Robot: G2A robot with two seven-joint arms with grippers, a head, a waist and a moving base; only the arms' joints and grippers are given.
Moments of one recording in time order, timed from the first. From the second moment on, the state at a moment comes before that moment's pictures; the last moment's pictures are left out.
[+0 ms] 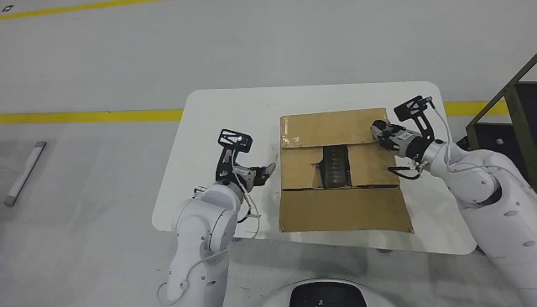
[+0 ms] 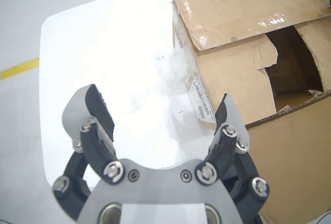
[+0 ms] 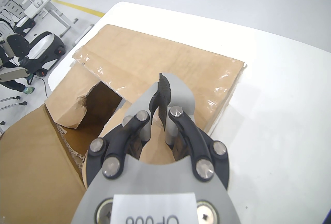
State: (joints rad) left arm 1.22 -1.53 -1.38 -1.94 1.53 -0.24 -0.96; right arm -1.08 -1.10 1.41 -1.52 -0.72 -0.37 0.57
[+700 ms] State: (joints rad) left arm 1.57 -1.45 -1.48 -2.10 1.70 -0.64 -0.85; right arm -1.09 -1.10 1.38 -1.53 -0.74 -0.34 0.57
